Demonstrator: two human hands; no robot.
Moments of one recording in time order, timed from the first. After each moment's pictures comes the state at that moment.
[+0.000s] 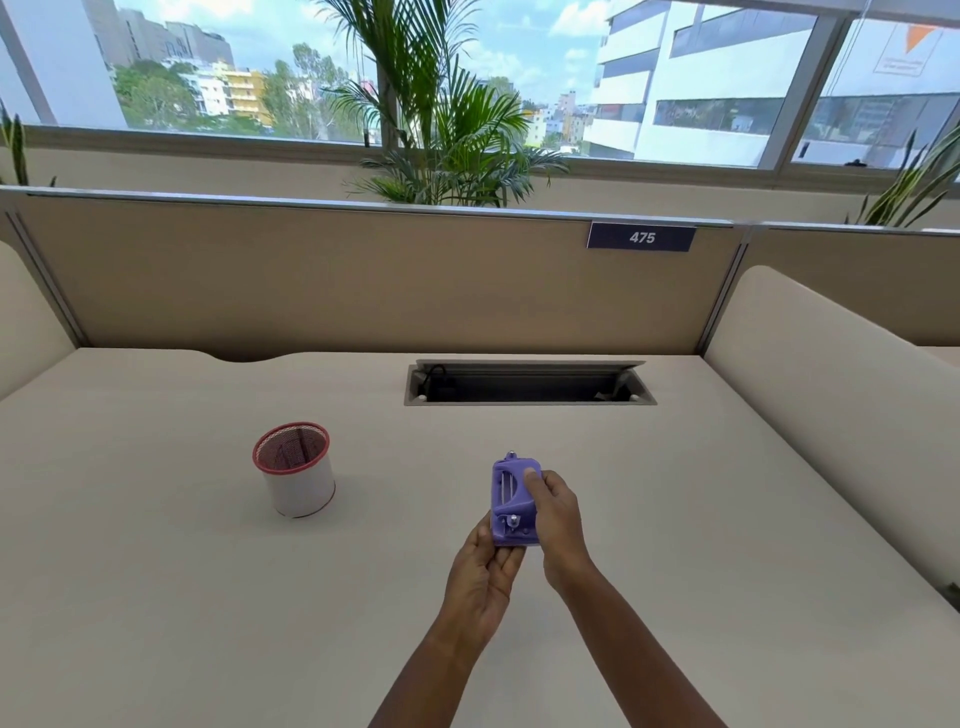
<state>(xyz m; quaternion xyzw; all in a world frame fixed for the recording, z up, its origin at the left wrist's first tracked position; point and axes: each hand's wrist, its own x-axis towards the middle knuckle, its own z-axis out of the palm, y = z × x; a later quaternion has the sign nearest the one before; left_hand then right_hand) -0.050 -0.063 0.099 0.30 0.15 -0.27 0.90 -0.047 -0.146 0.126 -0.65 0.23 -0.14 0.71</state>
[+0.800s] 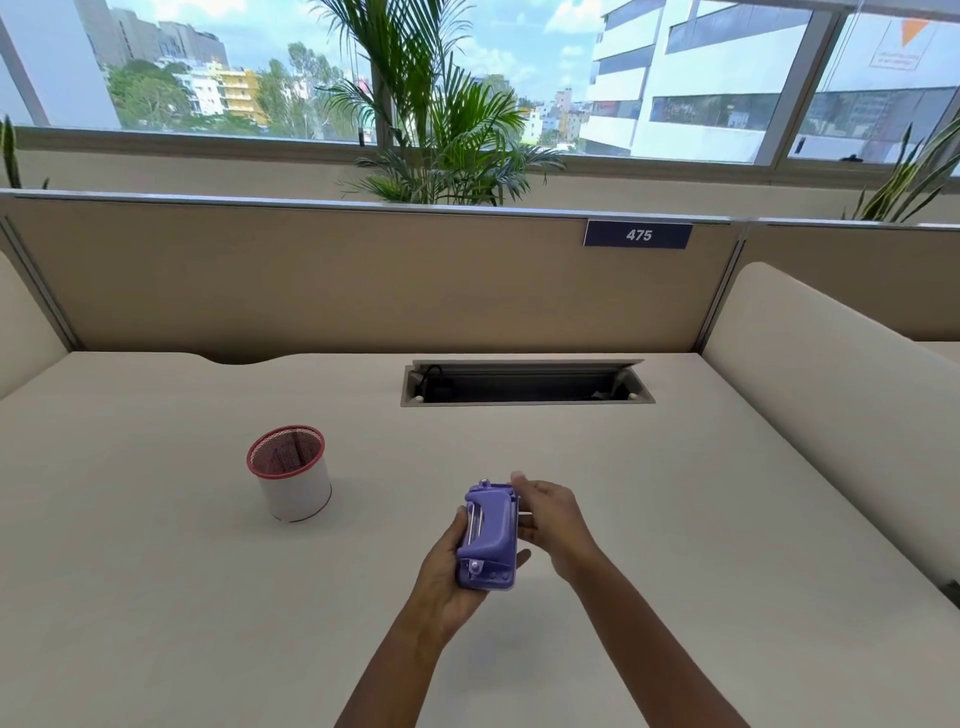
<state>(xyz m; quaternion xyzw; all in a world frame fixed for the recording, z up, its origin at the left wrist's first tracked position) -0.033 -0.044 0.098 0.31 0.12 -0.33 0.88 -0.039 -0.157 0.128 -0.67 0.24 -0.03 0.70</state>
